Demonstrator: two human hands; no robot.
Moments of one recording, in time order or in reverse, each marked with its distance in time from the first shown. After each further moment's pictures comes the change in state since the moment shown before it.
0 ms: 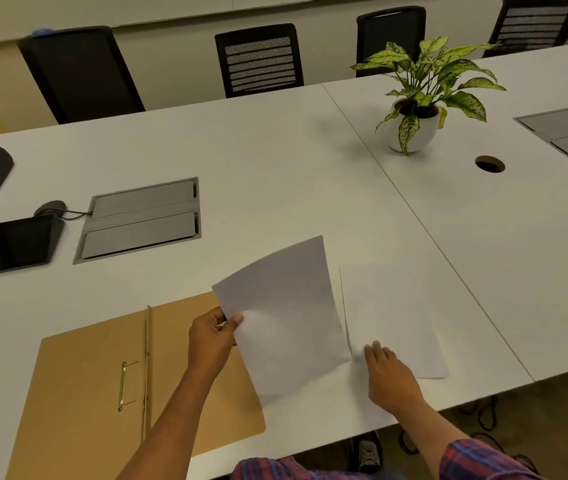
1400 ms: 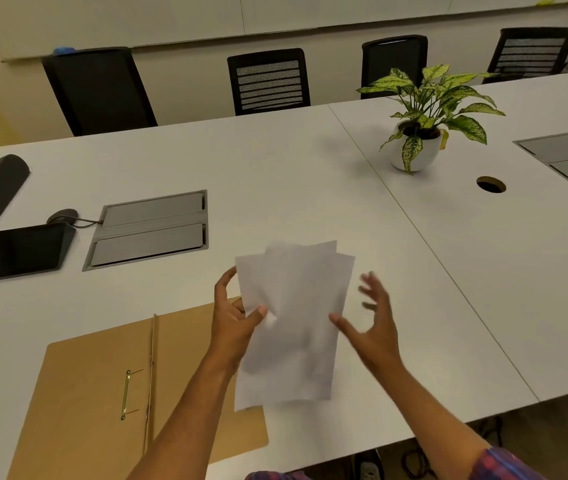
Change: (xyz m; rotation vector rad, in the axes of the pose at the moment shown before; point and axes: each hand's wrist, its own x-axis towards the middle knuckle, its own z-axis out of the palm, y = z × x) left_hand 0.003 0.037 0.012 -0.344 -0.194 0.109; right_hand 0.020 -0.069 -0.137 1.098 0.545 -0.118
